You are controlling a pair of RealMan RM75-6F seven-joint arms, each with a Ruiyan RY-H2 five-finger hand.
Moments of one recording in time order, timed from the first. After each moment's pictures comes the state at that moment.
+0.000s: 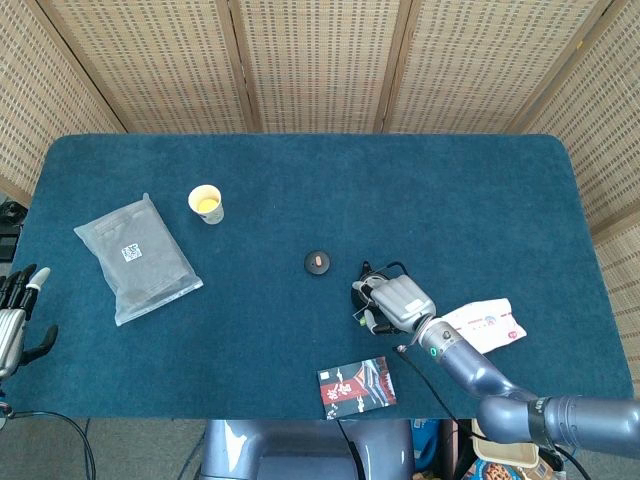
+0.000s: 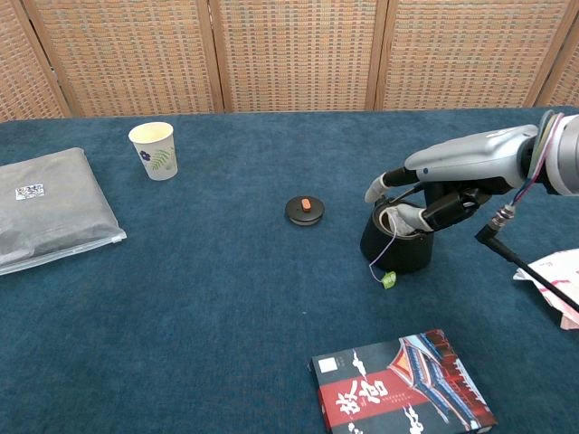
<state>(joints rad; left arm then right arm) -0.13 -1.11 -0.06 -1.58 1.38 1.37 0.08 0.95 -1.23 0.08 -1.84 -0.73 0.76 -0.62</state>
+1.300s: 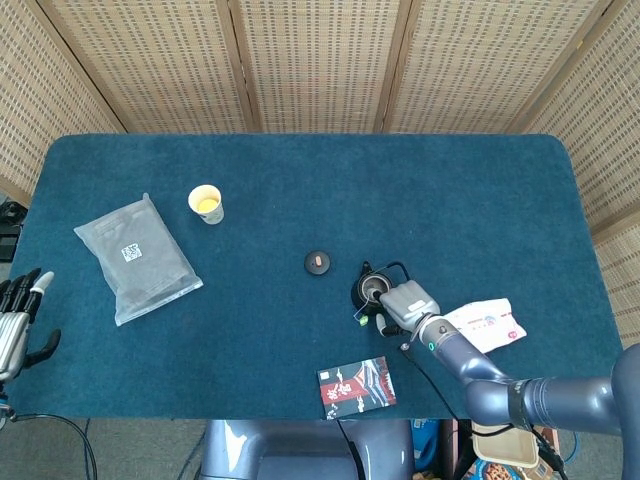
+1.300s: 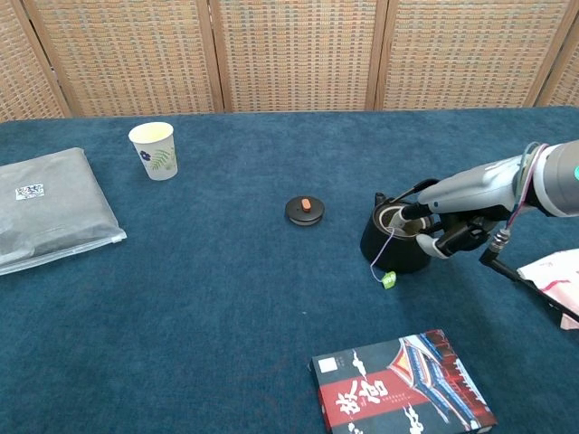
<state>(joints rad) -0.13 -1.12 -0.05 -1.58 1.38 1.37 0.07 1.12 -1.28 -0.09 -1.76 -0.51 0.74 -0.64</state>
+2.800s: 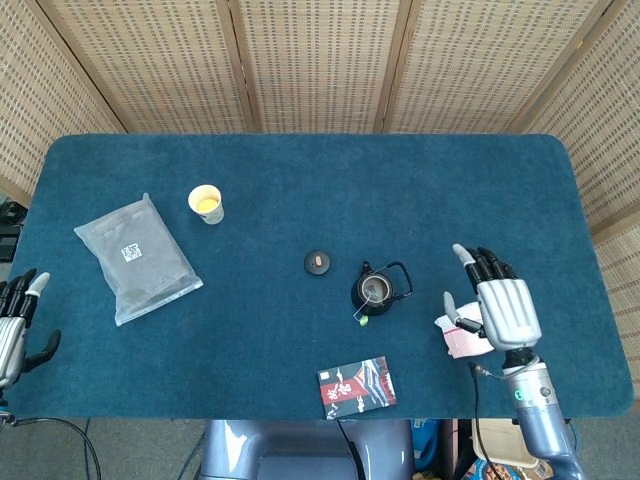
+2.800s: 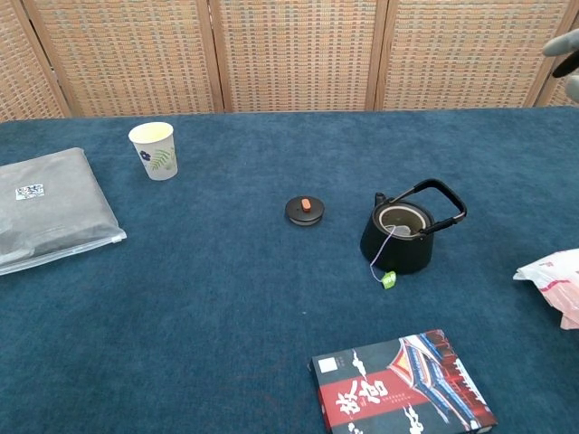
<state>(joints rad) -0.10 -1.16 -0.05 -1.55 1.44 1.46 0.03 0.52 -1.24 -0.07 -1.90 -1.20 1.60 -0.39</state>
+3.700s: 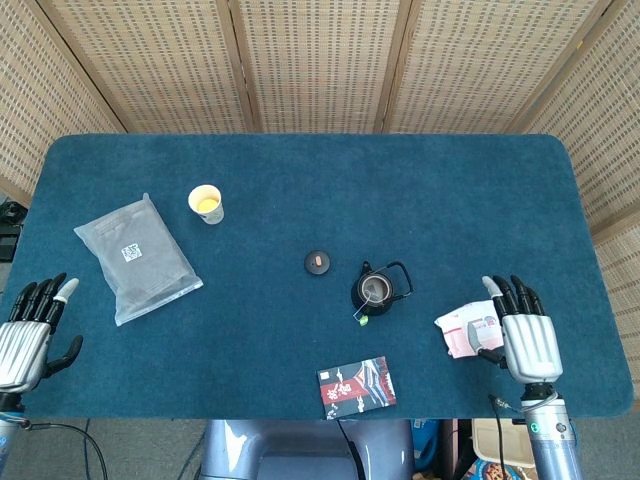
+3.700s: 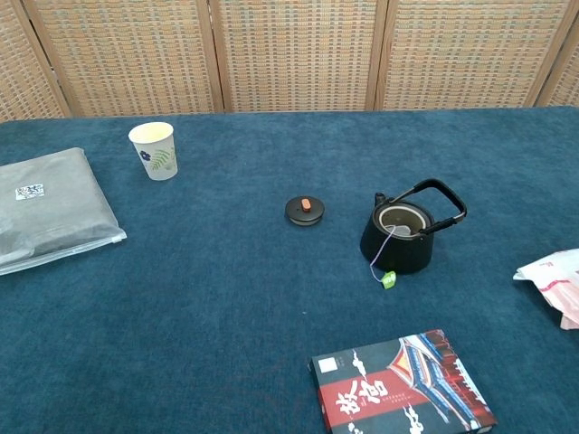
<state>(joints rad) -0.11 -1.16 -0.01 -1.57 1.54 1.47 0.04 0.31 -1.32 -0.07 -1.76 -1.30 1.60 -0.38</state>
